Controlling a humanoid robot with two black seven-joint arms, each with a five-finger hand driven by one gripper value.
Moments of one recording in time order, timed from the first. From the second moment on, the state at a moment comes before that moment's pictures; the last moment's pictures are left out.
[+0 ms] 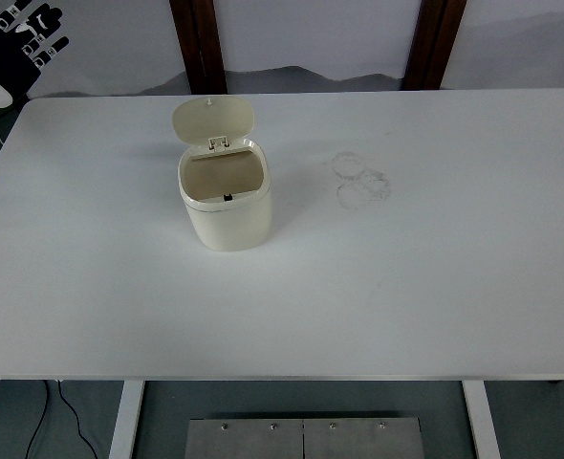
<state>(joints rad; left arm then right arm) -1.02 0.68 -0.47 -0.84 -0.33 -0.15 -0.11 0.00 0.00 0.30 0.15 -0.23 -0.02 0.06</state>
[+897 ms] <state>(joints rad) -1.31 0.64 -0.16 -1.03 -0.24 -0.12 0.05 0.00 0.00 0.31 0.15 -0.23 -0.02 0.06</state>
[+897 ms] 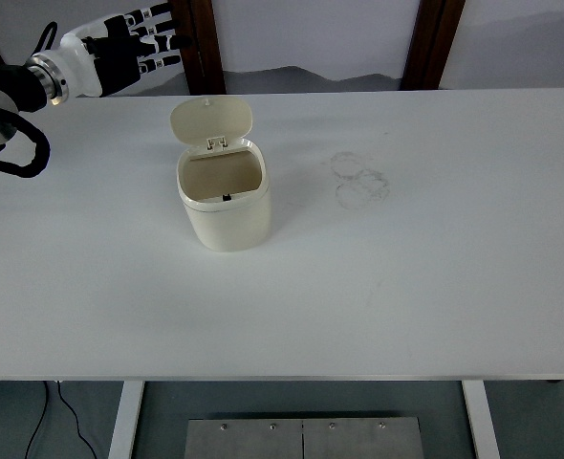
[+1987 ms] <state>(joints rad) -1.46 0.71 0.02 -1.25 -0.28 -0.04 0.14 0.00 0.00 0.31 0.15 -0.23 -0.02 0.06</state>
